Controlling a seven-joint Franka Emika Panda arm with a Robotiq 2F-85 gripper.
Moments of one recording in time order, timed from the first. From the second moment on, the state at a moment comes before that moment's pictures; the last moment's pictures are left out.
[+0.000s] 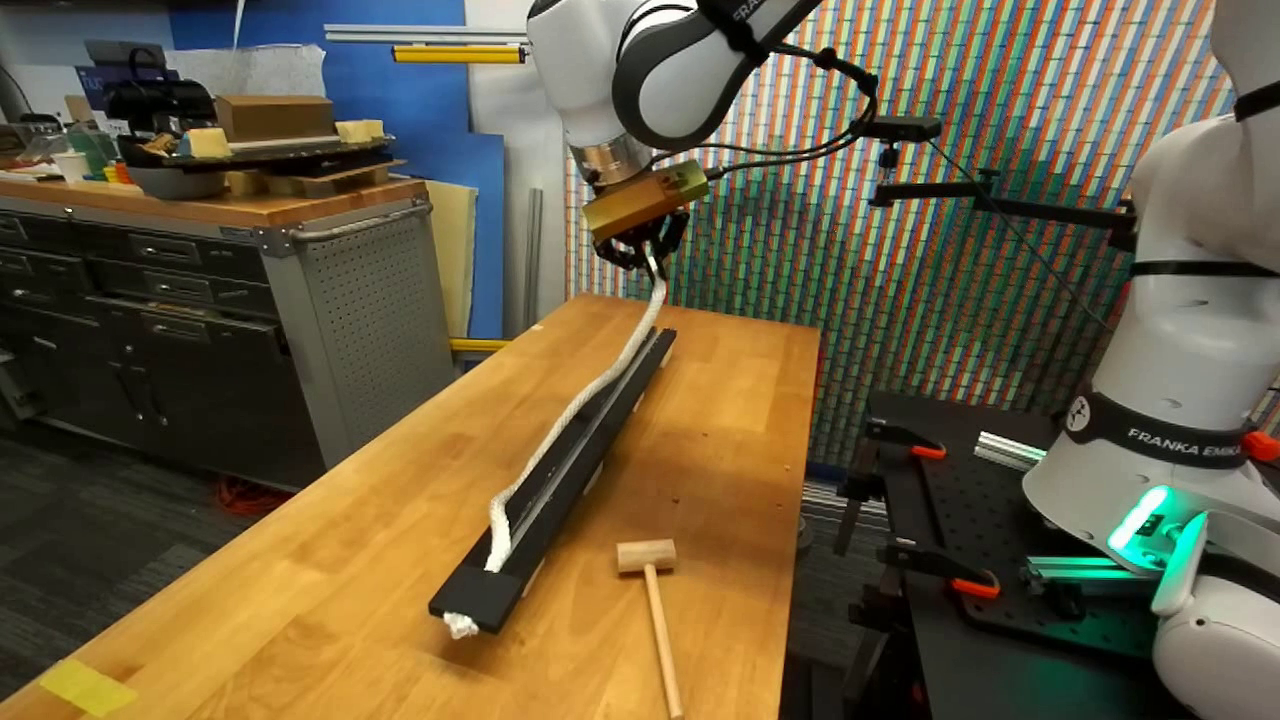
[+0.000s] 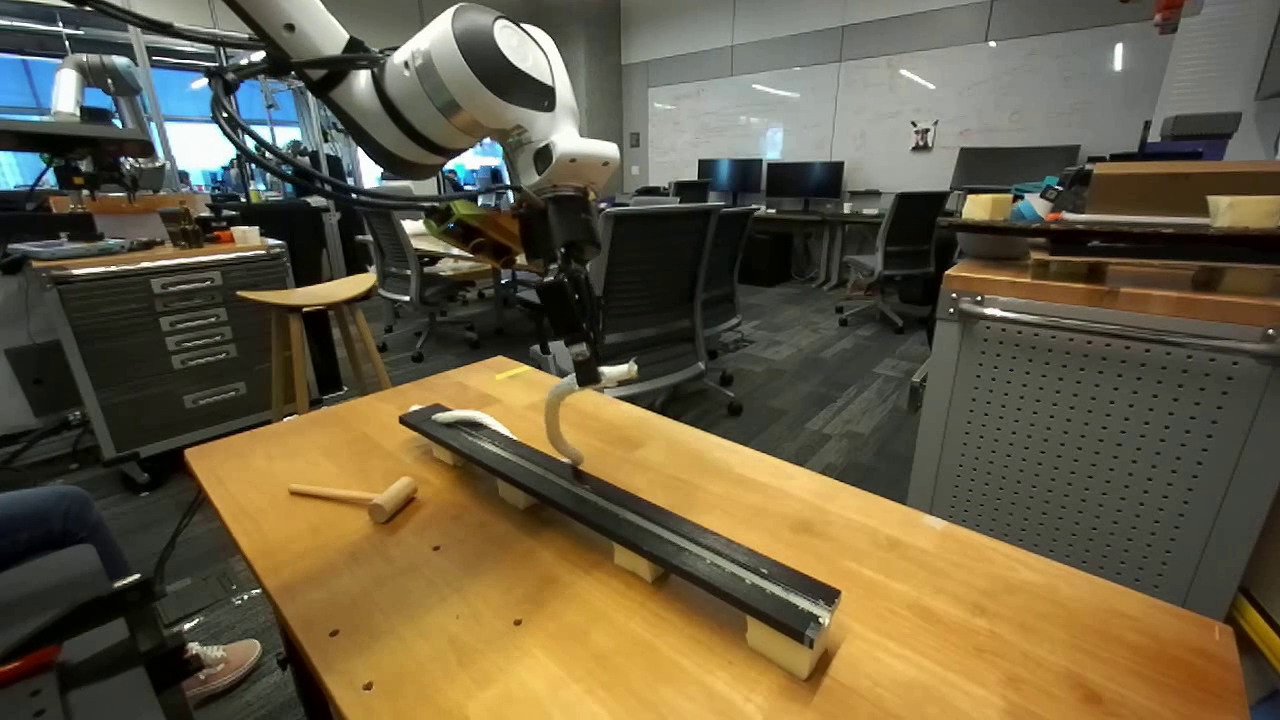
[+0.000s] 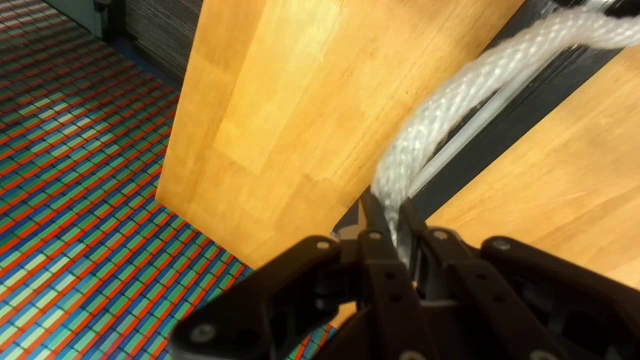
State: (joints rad) arm 0.11 0.28 -0.12 -2.00 -0.51 2.04 1.29
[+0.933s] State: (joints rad) arm 0.10 0.22 -0.11 -2.03 -0.52 2.02 1.26
